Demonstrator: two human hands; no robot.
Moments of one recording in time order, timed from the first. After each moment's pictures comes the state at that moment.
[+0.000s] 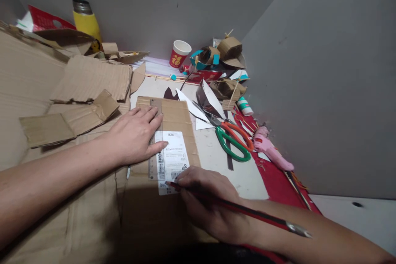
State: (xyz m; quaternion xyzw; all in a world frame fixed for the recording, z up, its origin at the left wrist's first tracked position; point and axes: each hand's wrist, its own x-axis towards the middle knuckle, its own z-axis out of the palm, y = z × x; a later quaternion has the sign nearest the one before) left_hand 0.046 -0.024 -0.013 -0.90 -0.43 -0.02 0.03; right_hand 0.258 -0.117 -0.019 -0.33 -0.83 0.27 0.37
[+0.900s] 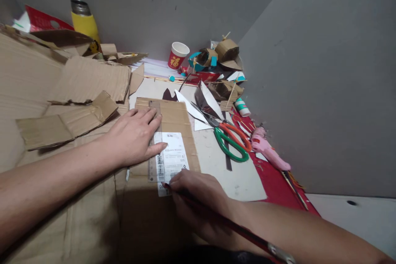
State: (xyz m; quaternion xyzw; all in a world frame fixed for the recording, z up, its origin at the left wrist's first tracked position) left_hand 0.048 -0.024 -0.014 -0.90 -0.43 -0.03 0.05; right_hand 0.254 -0.115 -0.019 -0.32 -0.84 0.33 0.28
